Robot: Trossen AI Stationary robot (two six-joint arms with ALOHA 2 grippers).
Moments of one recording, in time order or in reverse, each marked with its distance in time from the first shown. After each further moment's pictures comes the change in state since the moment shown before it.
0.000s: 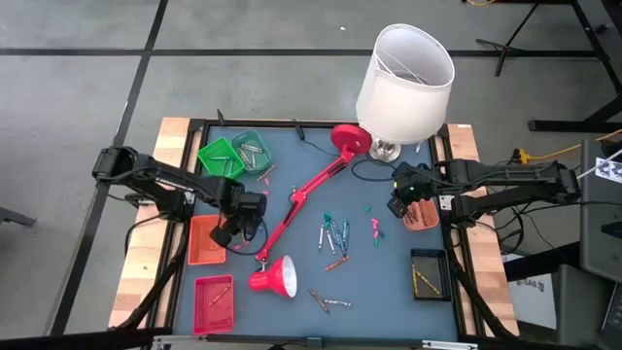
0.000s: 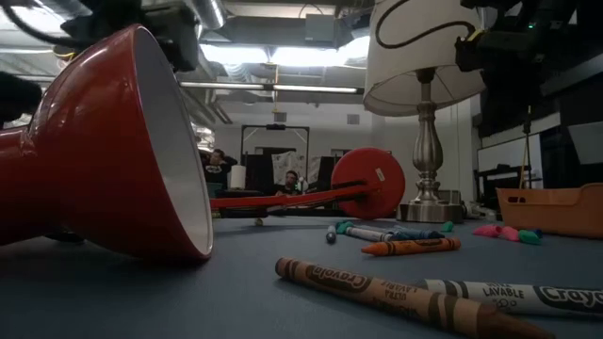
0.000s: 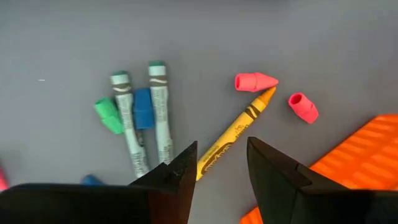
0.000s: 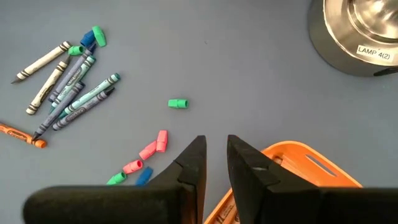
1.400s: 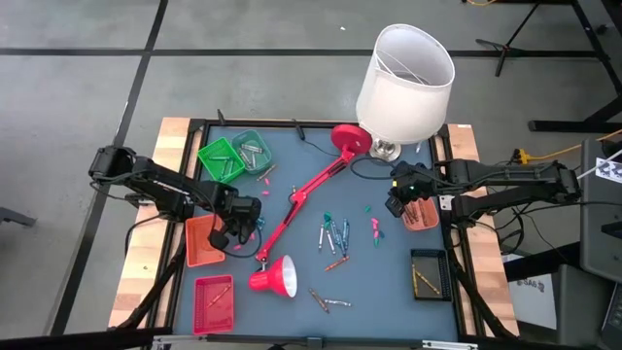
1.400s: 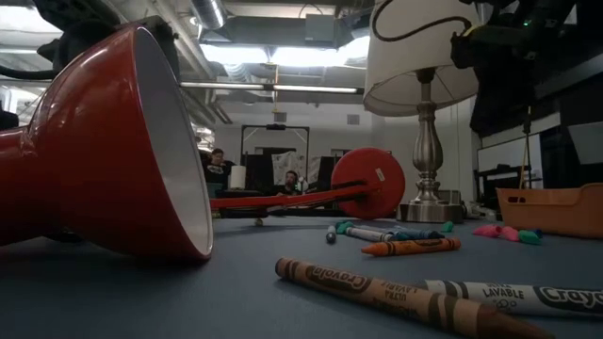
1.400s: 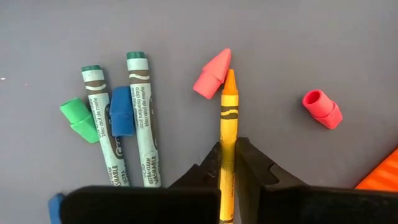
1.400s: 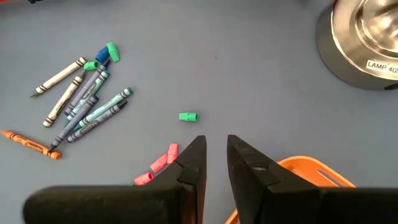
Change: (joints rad) left arm -0.015 -0.008 -0.158 0.208 -0.034 0.000; right arm 0.000 0.000 0.000 0.055 0.000 0.000
